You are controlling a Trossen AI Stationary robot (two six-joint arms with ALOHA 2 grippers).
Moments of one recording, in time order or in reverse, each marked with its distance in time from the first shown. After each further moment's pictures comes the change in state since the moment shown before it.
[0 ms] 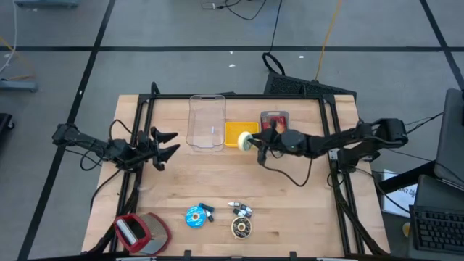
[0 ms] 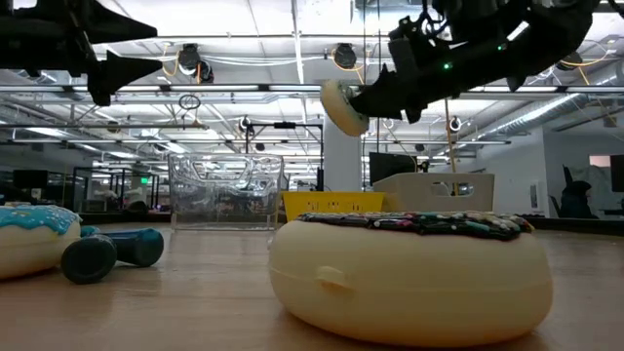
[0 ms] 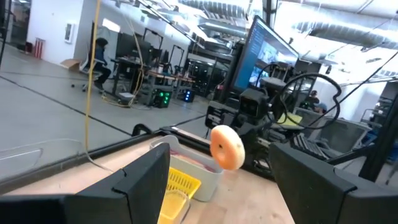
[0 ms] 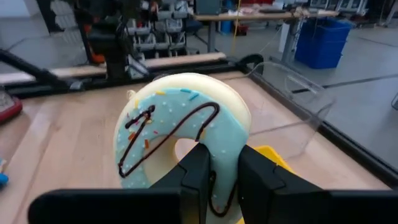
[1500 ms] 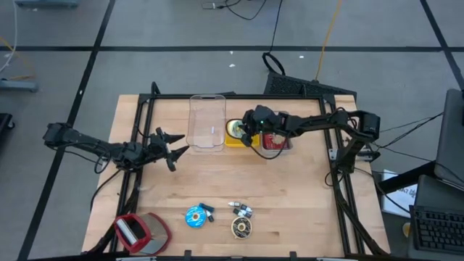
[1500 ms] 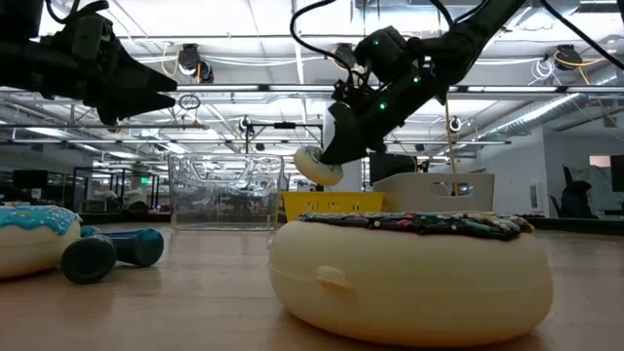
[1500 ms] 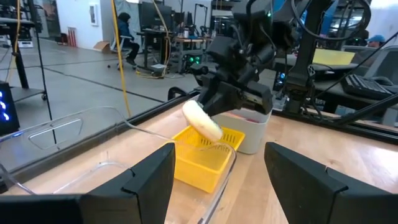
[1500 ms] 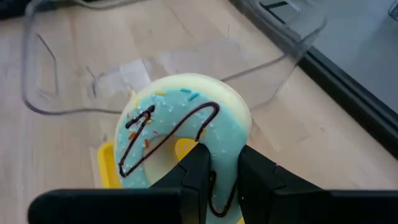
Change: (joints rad) left arm 0.098 0.237 0.000 -0.017 0.011 0.038; right arm -0.249 0.279 0.382 -0.463 -0.181 0.022
